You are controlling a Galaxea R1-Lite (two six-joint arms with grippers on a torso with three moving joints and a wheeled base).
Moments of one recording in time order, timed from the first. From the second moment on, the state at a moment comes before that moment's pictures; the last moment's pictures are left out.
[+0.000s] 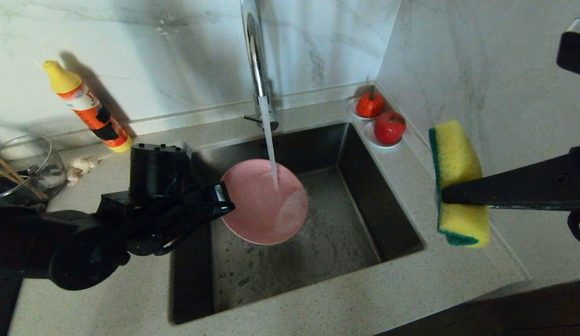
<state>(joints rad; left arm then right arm) -0.44 1.74 -0.87 -0.53 0.29 -0.40 0.86 1.30 -1.55 0.66 0.11 0.64</state>
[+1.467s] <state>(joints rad) -0.36 1.26 -0.70 -0.73 0.45 0.57 0.83 1.29 -1.47 0.66 0.11 0.64</state>
